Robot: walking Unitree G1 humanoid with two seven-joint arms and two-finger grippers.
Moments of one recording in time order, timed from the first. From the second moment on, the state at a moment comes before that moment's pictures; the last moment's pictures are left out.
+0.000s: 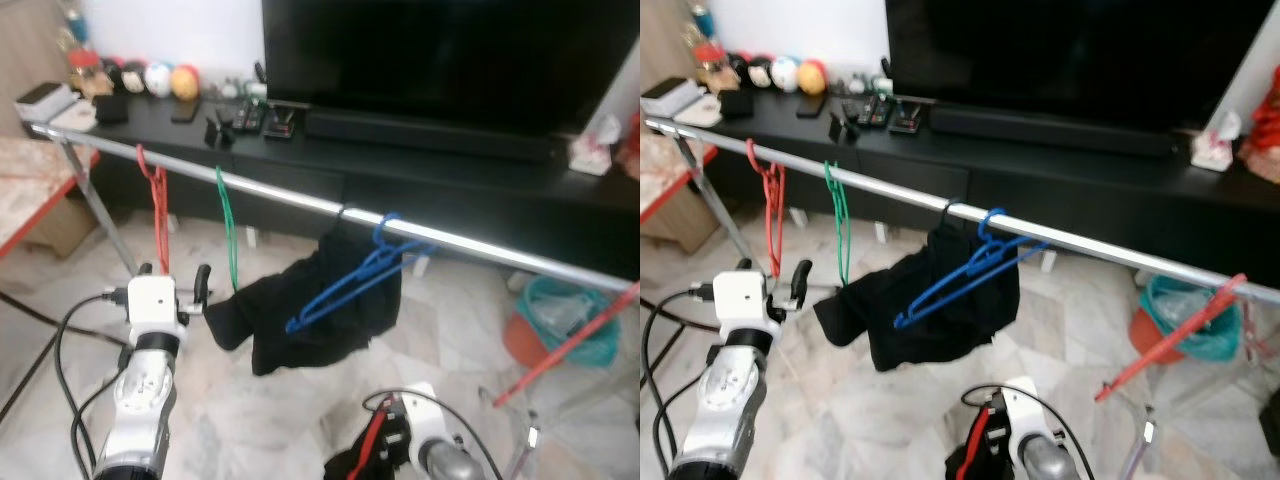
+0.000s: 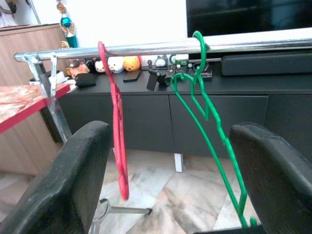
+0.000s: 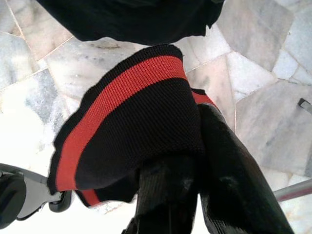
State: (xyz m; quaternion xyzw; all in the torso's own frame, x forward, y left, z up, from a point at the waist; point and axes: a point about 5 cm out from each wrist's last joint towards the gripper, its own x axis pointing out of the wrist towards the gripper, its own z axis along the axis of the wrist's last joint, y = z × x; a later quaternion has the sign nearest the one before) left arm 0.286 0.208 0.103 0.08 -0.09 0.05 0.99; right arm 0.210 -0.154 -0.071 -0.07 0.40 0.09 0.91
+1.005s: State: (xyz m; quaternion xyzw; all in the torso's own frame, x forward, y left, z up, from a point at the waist) left arm 0.288 0.206 0.103 0.08 -0.07 0.04 0.99; right arm 0.211 -0.163 -0.070 -0.07 0.40 0.08 0.91
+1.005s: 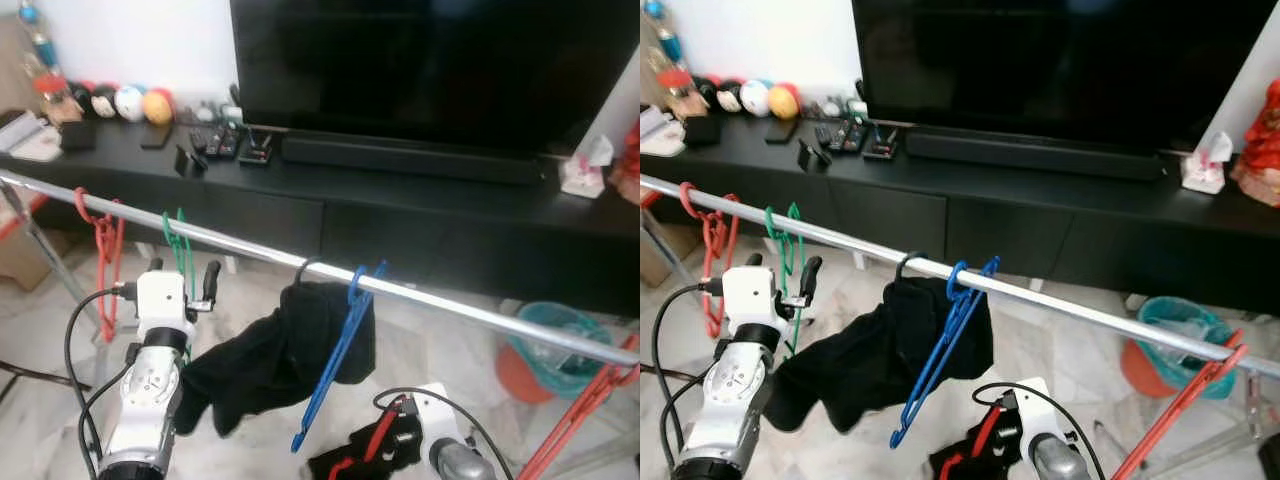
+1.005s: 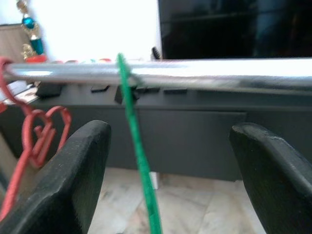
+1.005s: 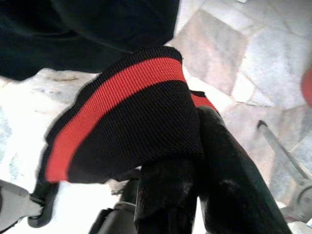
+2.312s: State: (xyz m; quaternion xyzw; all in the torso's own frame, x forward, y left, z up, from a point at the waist) left arm 0.363 0.233 0.149 -0.03 0.01 0.01 1.00; right arm 0.210 -0.166 -0.070 -0.06 0.40 0.07 0.91
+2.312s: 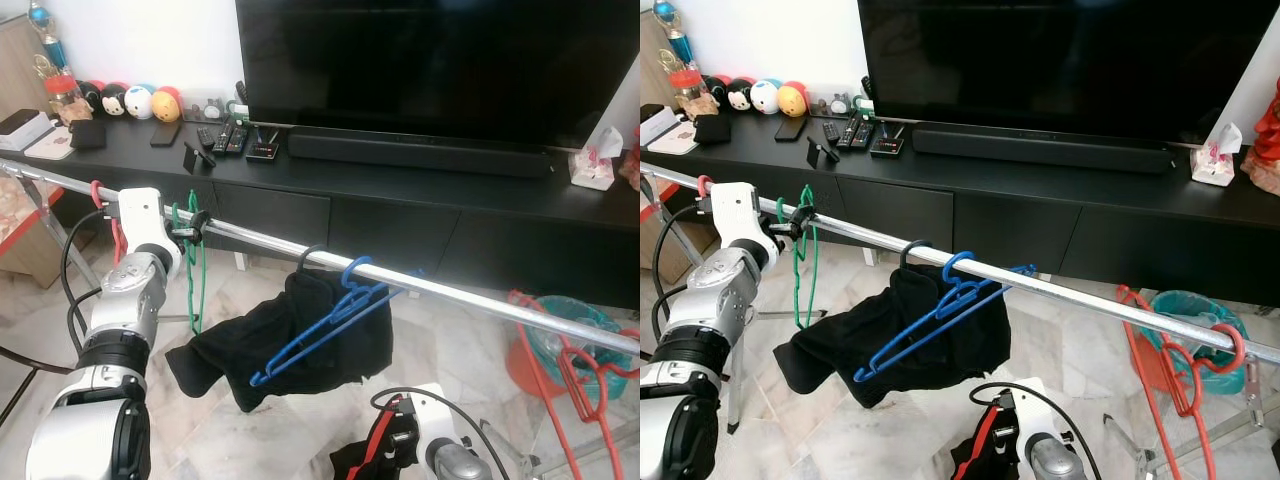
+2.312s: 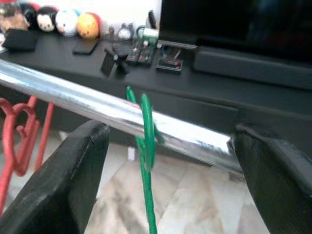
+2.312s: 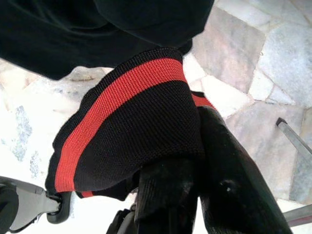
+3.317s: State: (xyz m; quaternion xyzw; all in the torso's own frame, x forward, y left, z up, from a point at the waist) left arm 0.303 0.236 0.125 0.01 0.06 0.03 1.00; right arm 0.208 -0.169 -0.070 -0.06 0.40 0.07 0.91
